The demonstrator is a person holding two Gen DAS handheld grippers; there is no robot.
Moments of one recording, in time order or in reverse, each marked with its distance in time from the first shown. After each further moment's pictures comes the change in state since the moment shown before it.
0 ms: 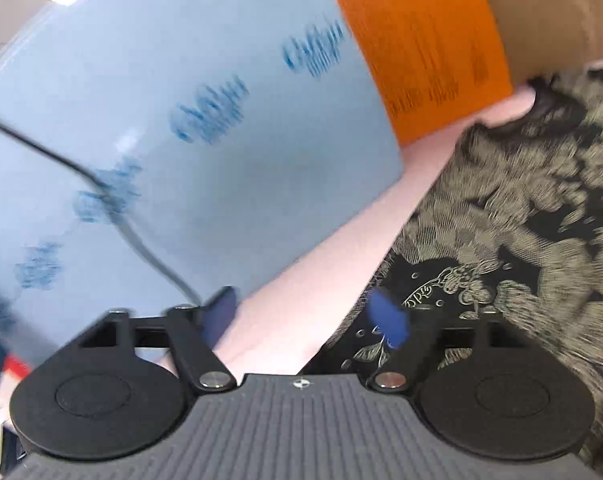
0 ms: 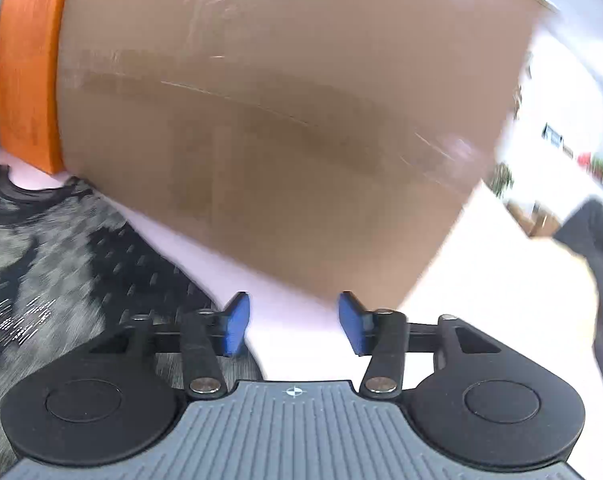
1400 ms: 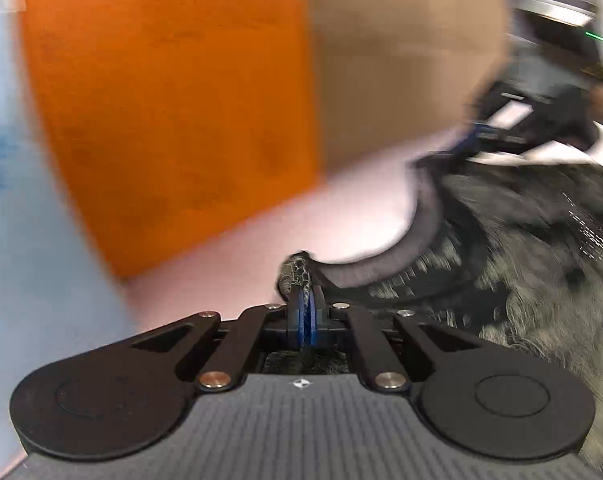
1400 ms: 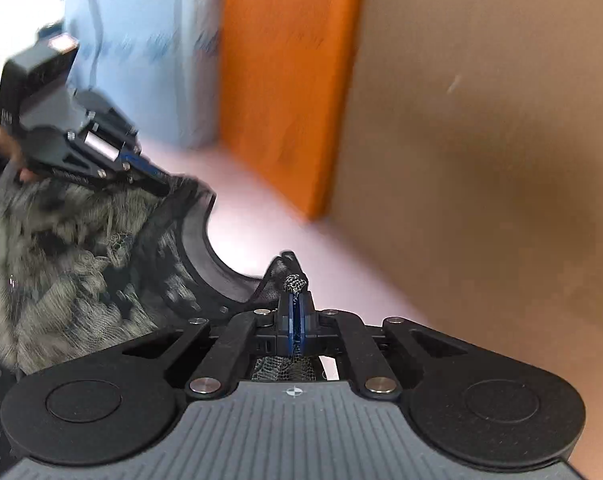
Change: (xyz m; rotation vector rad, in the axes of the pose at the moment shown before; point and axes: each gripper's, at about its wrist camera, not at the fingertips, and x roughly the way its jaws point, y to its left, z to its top) left arm 0.121 -0.076 0.089 -0.036 -0.082 -0.497; right arm 0.123 0.193 0.097 -0.346 -0.063 0.529
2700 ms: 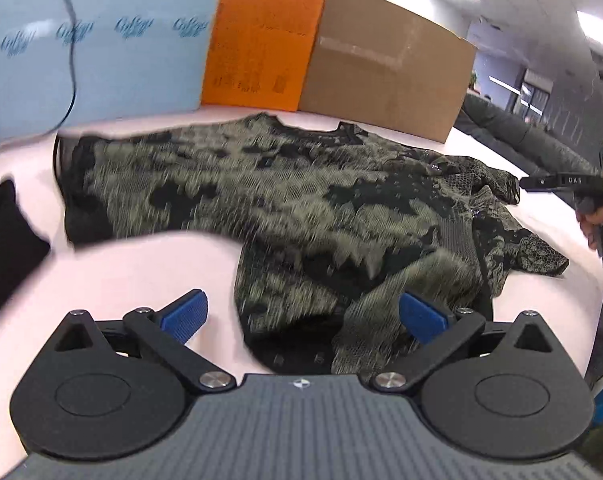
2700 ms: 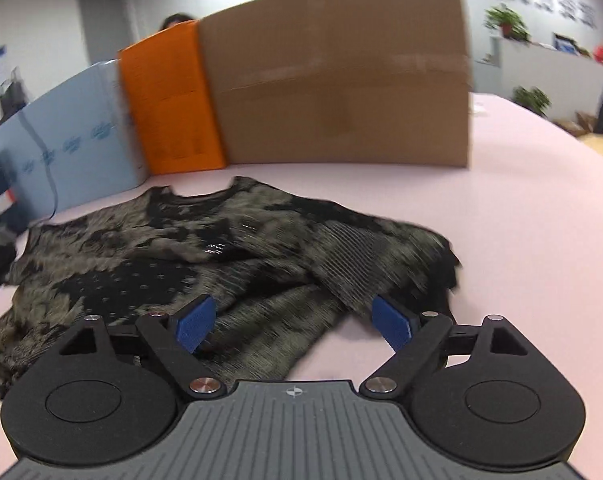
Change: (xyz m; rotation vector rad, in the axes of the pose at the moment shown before) left arm -0.296 -0.129 -0.156 -0.357 -0.021 -0.048; right arm -0.232 0.150 -0.148 0.532 -0.092 -0.293
